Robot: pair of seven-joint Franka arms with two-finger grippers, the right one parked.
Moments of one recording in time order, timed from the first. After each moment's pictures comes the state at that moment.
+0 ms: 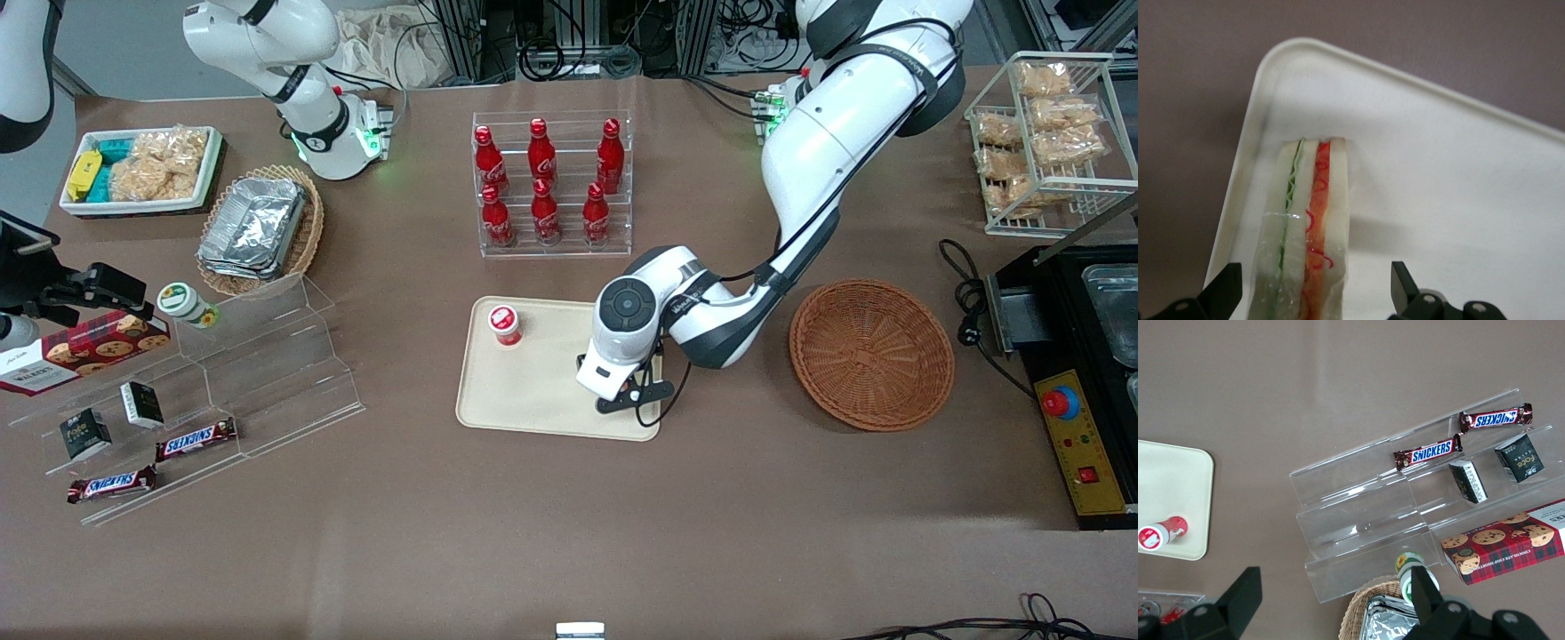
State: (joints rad) arm -0.22 0.86 -0.60 -1.42 0.49 2.12 -1.19
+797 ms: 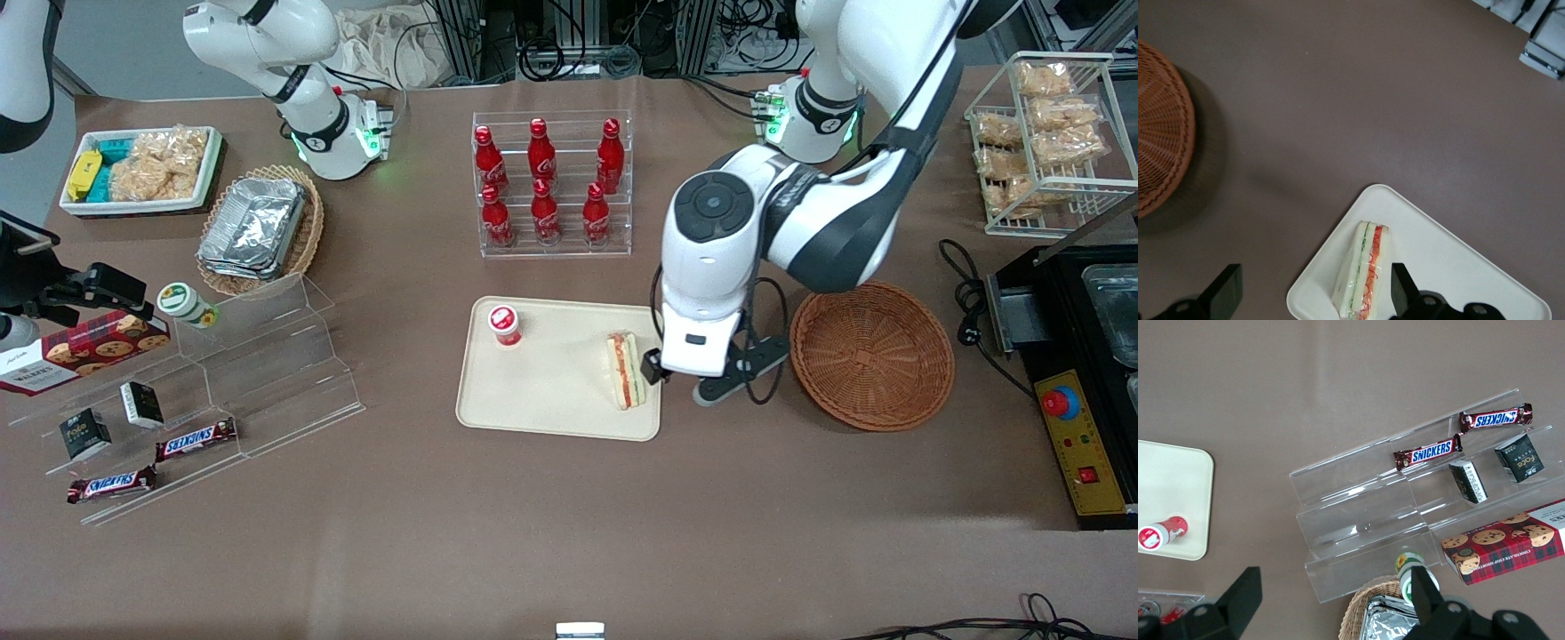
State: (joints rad) arm -0.19 0.48 -0.48 -1.40 0.40 1.88 -1.30
